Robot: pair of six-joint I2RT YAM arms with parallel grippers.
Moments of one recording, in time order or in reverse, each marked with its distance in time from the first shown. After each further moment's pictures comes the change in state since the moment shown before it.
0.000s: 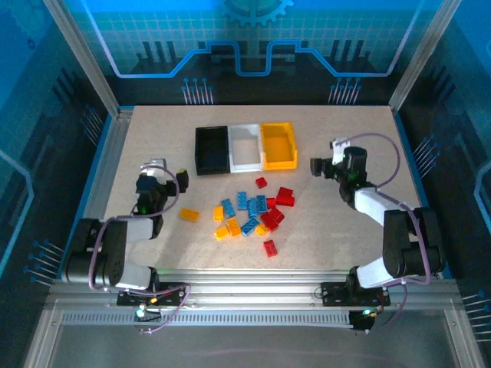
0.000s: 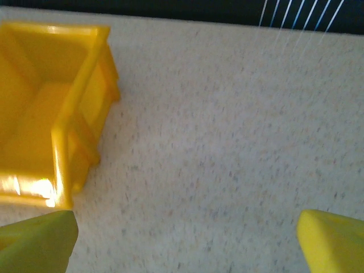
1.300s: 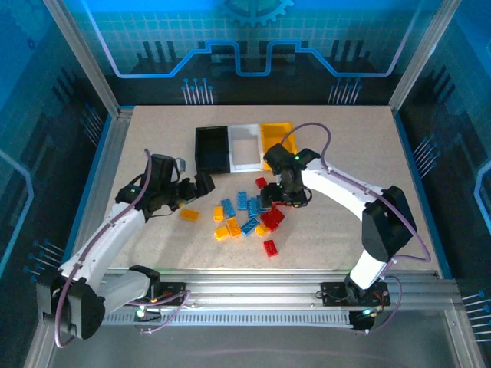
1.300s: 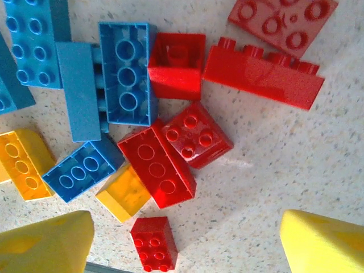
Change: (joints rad) left arm -0.261 -0.290 0.521 -1.397 0.371 -0.586; right arm 0.589 0.222 0.594 -1.284 -0.037 0.595
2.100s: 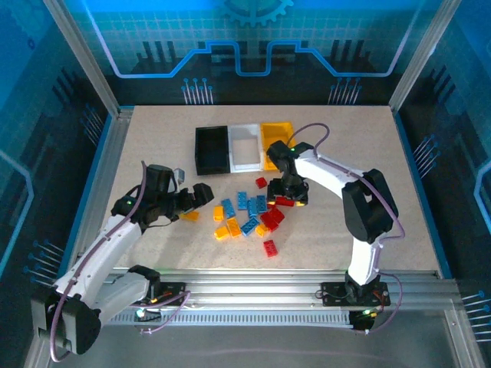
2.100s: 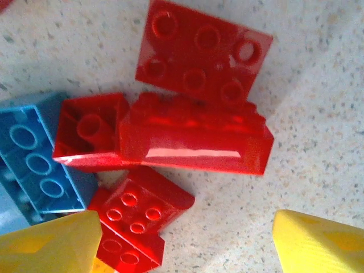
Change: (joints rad) left arm -0.006 -0.102 -0.084 -0.024 0.050 -0.035; right arm -0.103 0.201 0.088 -0.010 0.021 0.047
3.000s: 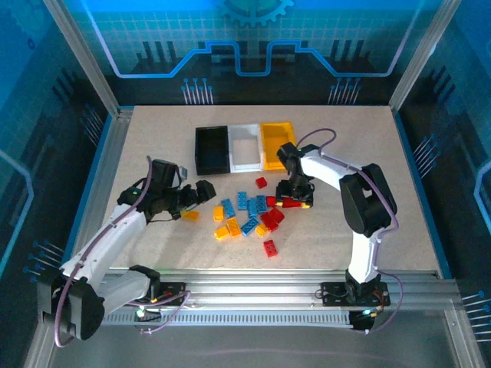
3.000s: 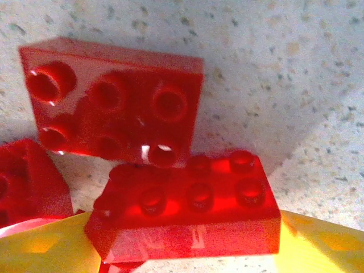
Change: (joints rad) left arm 0.000 0.105 0.050 -0.016 0.000 -0.019; right arm -0.089 0.036 -0.076 0.064 -0.027 -0.048
